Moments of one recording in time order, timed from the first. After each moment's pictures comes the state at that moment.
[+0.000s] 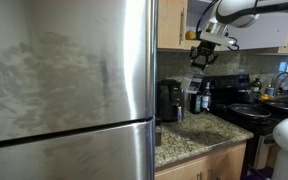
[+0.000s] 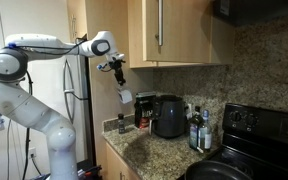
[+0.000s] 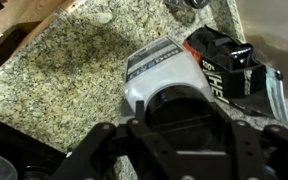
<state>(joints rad) 0.01 -0.72 0.17 -2.16 0.15 1.86 0.81</state>
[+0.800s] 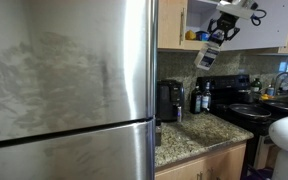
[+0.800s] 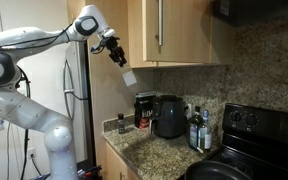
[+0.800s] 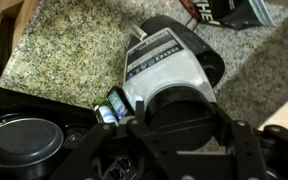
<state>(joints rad) -0.14 -0.81 0.13 -1.96 0.09 1.76 0.97</state>
